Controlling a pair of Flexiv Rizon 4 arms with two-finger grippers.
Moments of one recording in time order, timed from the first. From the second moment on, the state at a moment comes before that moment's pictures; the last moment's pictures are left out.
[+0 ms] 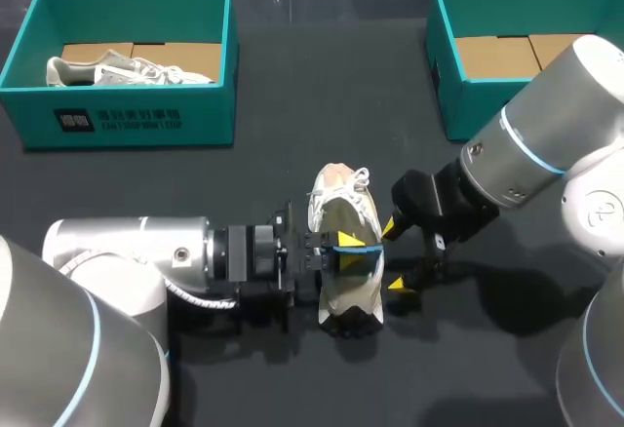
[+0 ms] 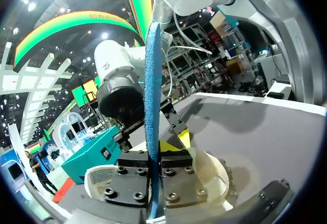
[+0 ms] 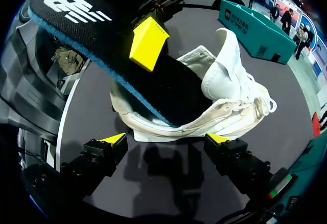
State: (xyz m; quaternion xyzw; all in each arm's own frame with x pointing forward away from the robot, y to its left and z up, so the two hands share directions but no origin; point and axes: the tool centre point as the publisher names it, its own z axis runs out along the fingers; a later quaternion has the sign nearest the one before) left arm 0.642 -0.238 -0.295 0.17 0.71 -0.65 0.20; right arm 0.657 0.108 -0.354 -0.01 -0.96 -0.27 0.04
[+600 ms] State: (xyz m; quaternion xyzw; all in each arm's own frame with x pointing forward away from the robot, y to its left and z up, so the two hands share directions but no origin) left arm 0.672 -0.227 -0.335 0.19 0.71 -0.63 0.23; right arm 0.657 0.108 -0.354 -0.01 -0.96 -0.27 0.04
